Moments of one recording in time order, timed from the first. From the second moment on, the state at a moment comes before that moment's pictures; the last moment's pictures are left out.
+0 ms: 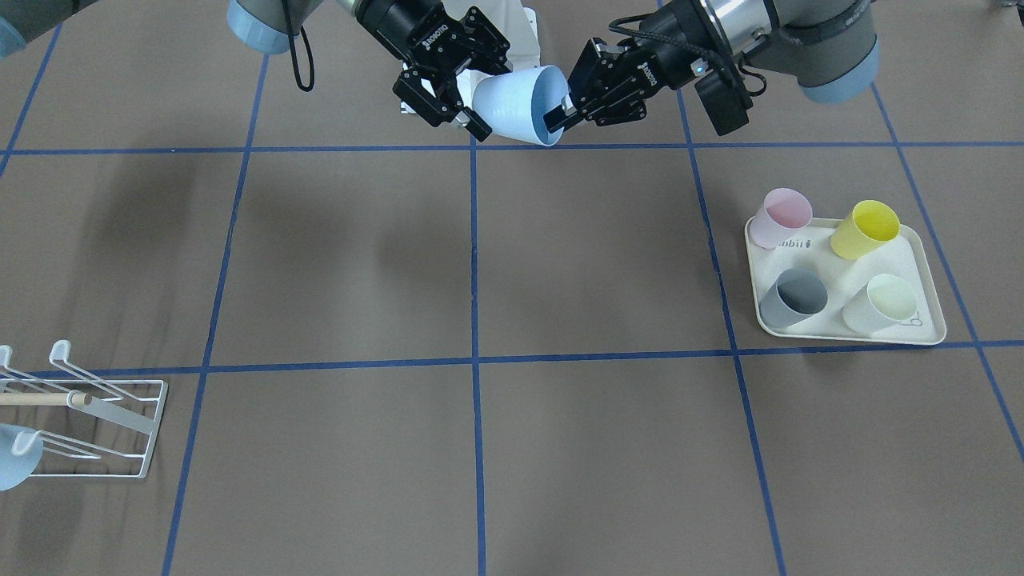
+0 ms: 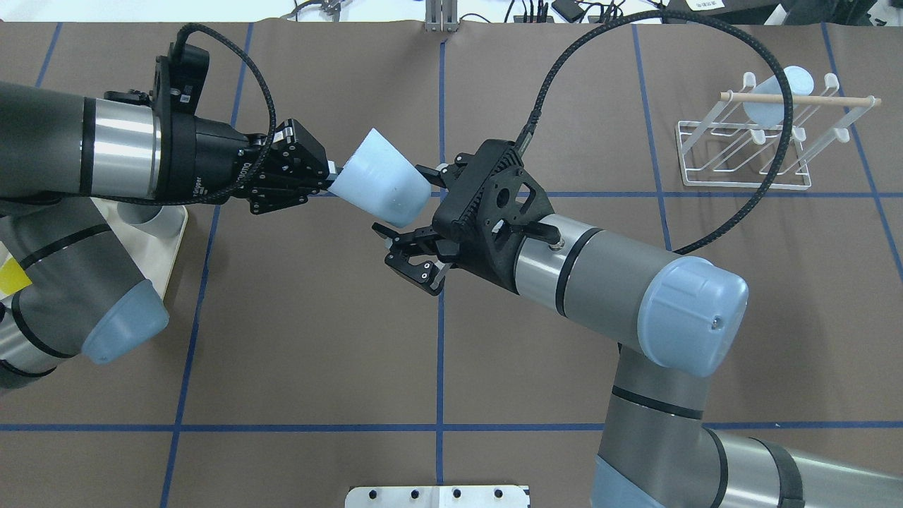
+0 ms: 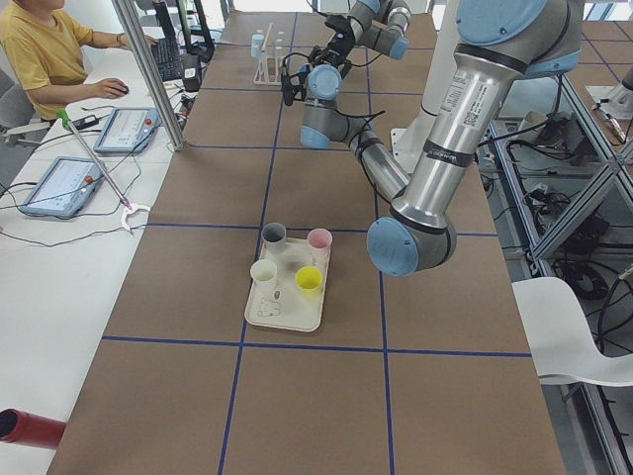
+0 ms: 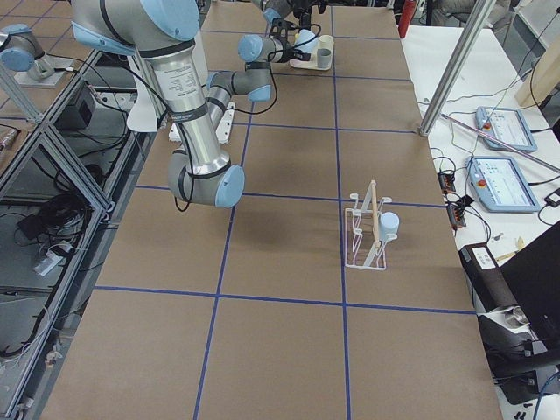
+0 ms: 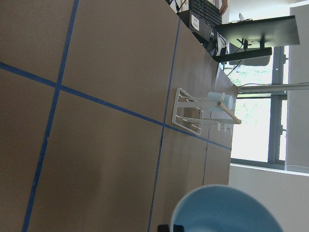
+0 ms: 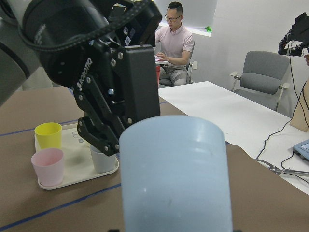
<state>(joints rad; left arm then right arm) -0.77 -1.98 -1.90 -2.61 -2.13 -1.85 0.38 -1.05 1.96 -0.73 1.38 0.30</state>
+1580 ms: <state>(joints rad) -0.77 -1.98 -1.90 -2.61 -2.13 -1.76 0.38 -1.05 1.95 -0.73 1.38 0.30</state>
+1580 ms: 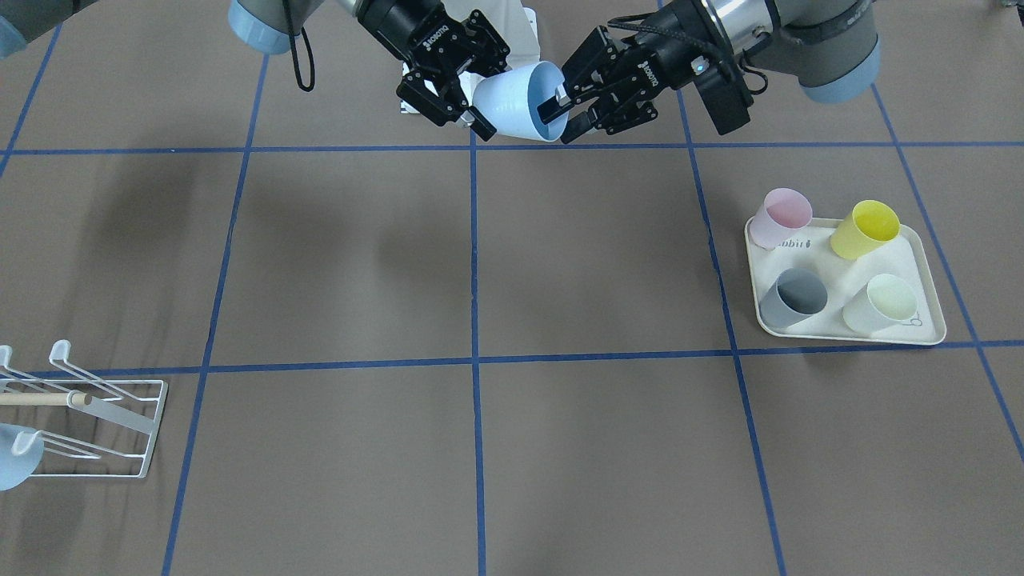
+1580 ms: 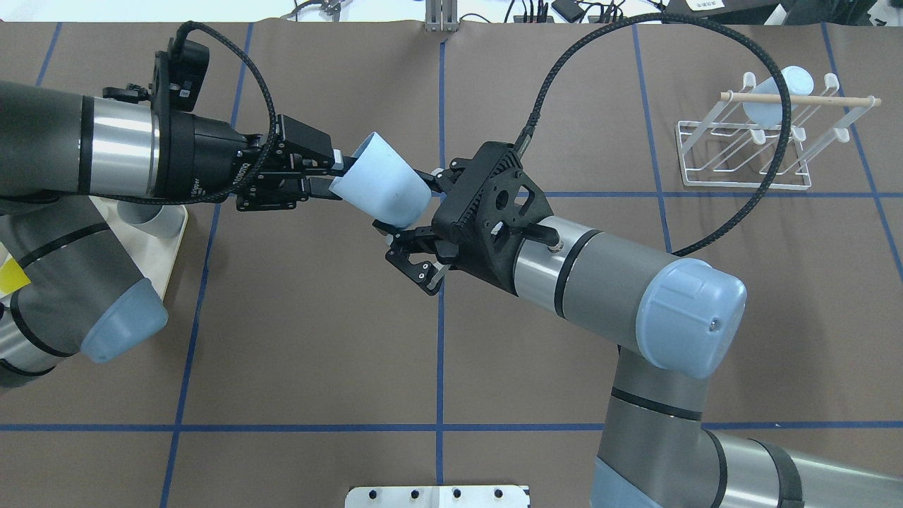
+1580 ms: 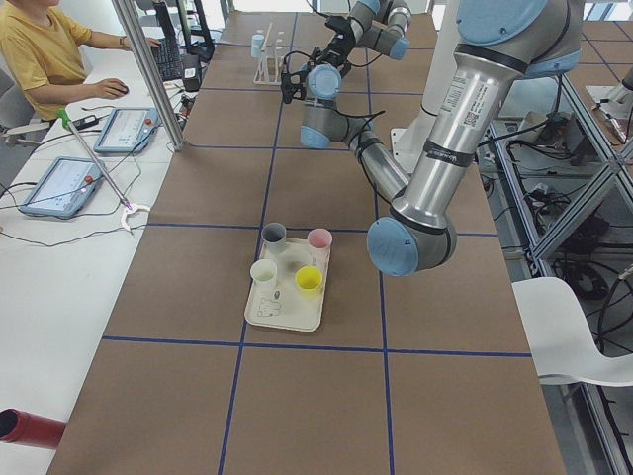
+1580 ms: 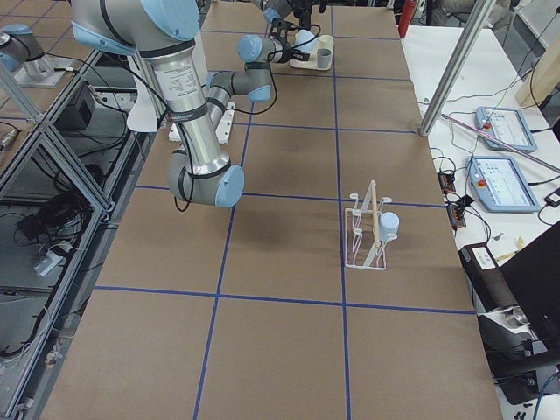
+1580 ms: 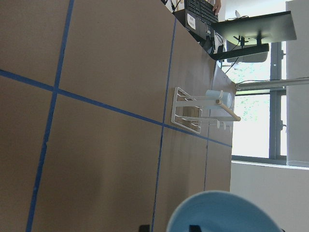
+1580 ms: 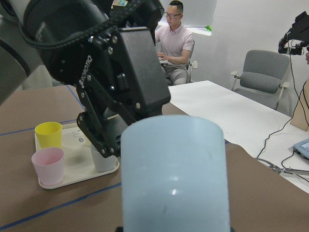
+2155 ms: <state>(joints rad) -0.85 -1.91 -1.93 -2.61 -2.18 -1.66 0.39 -1.05 1.97 -0.78 1.38 0.30</state>
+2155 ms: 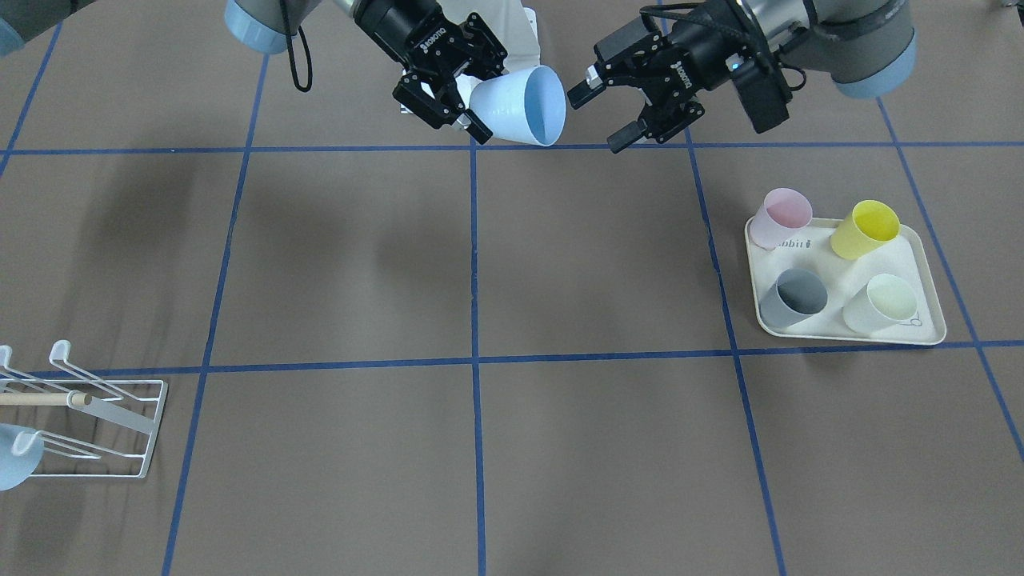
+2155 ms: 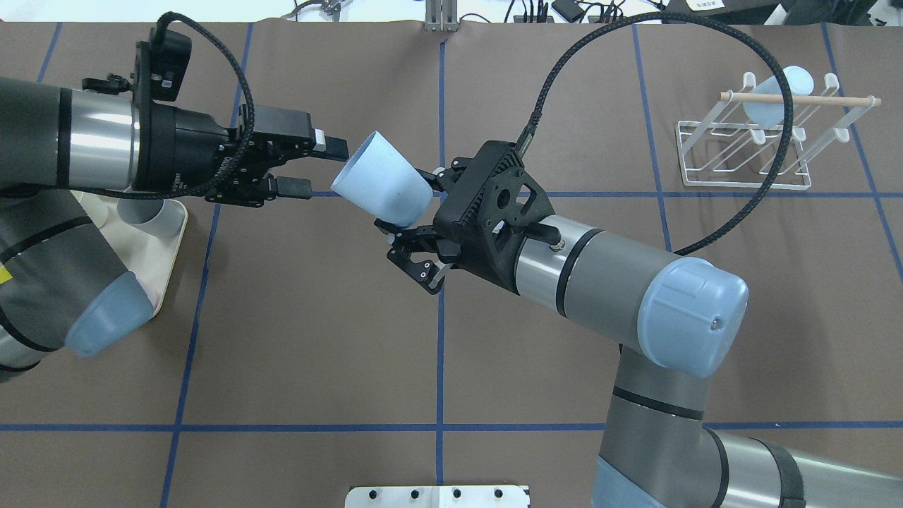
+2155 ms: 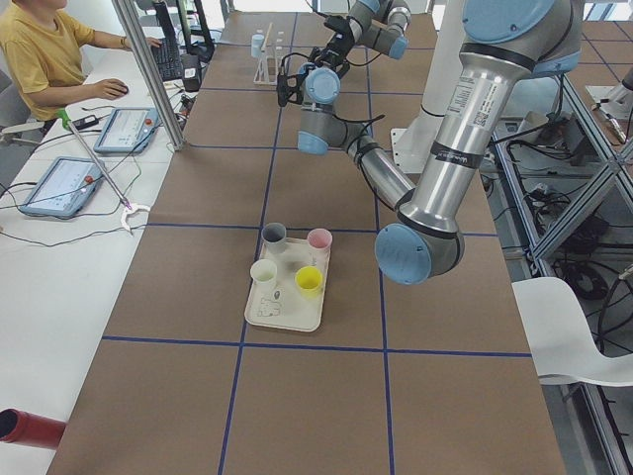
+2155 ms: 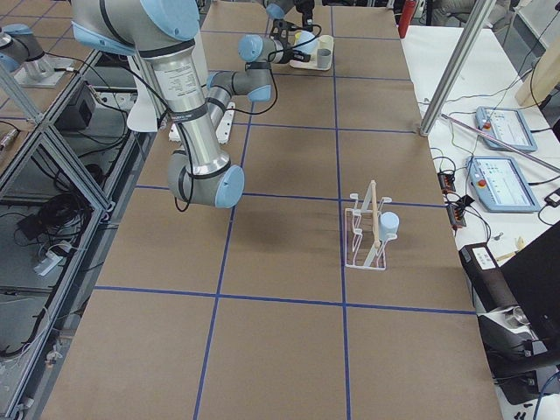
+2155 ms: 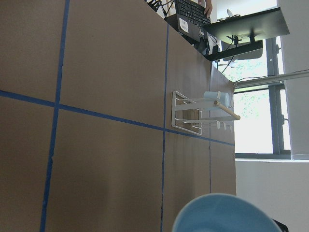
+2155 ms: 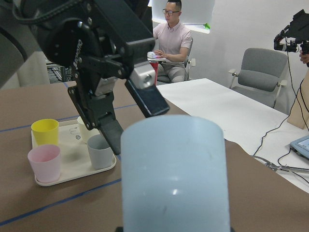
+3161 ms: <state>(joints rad) -1.02 -1.65 -1.95 -2.54 -2.22 -1.09 0.81 -1.05 2.03 -1.47 1.73 -0.16</state>
